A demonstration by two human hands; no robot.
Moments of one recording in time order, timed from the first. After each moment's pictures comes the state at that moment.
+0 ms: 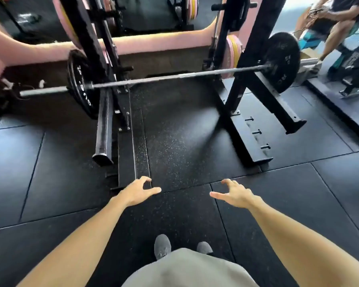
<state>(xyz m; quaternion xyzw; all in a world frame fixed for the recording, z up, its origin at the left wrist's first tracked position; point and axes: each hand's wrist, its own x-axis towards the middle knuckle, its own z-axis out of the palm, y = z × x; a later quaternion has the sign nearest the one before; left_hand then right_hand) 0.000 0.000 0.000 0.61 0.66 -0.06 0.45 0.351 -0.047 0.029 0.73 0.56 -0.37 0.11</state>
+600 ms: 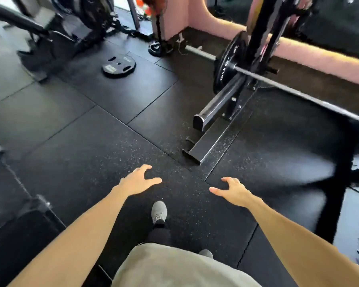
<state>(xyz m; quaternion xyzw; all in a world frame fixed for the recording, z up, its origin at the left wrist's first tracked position) -0.062 -0.238 0.021 0.28 0.87 0.10 0.39 0.213 -0.016 0.022 0.45 0.77 -0.38 0.23</state>
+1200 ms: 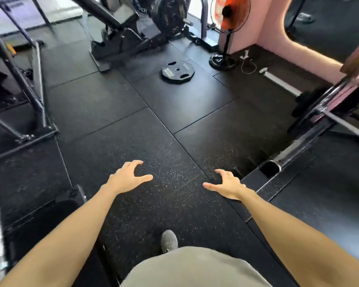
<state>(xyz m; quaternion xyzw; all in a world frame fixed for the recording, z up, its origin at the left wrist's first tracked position) -0.351 -0.376 0.034 0.15 0.92 0.15 0.32 -0.166 -0.068 0.025 0.30 0.86 -0.30 0.27</state>
